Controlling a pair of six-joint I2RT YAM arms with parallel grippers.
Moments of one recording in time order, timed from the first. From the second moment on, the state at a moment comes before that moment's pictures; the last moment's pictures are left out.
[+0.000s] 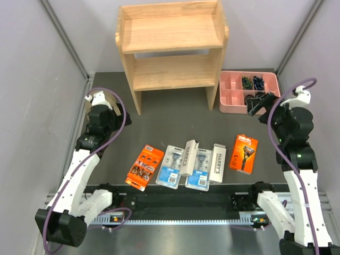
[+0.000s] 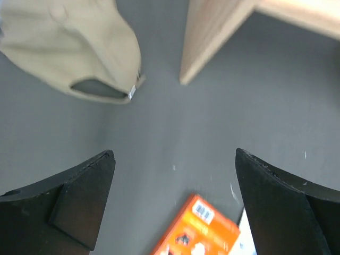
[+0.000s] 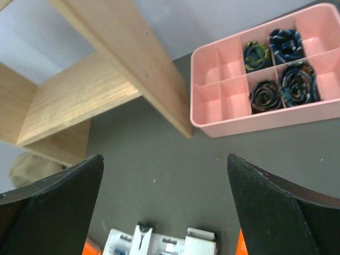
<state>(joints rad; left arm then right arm) -0.17 0.93 0.87 -0.40 -0.19 -0.42 0.03 0.71 0.97 -0.40 -0.04 0.48</state>
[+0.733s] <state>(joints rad) -0.18 1.02 0.93 -0.52 0.35 -0.38 0.03 0.67 0.82 -0.57 -0.36 0.53</state>
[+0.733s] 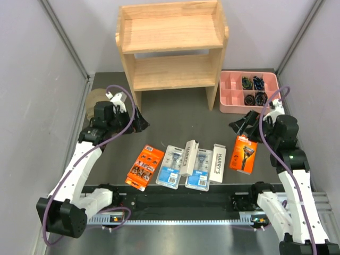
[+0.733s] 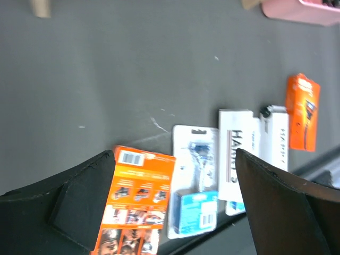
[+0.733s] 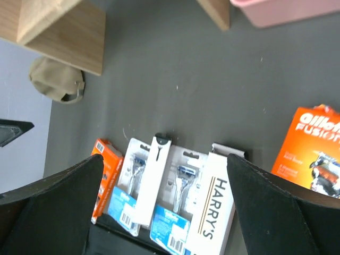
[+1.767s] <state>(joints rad) -0.80 1.60 0.96 -0.21 0.30 -0.62 0.63 0.74 0.50 -0.35 -0.12 0.86</state>
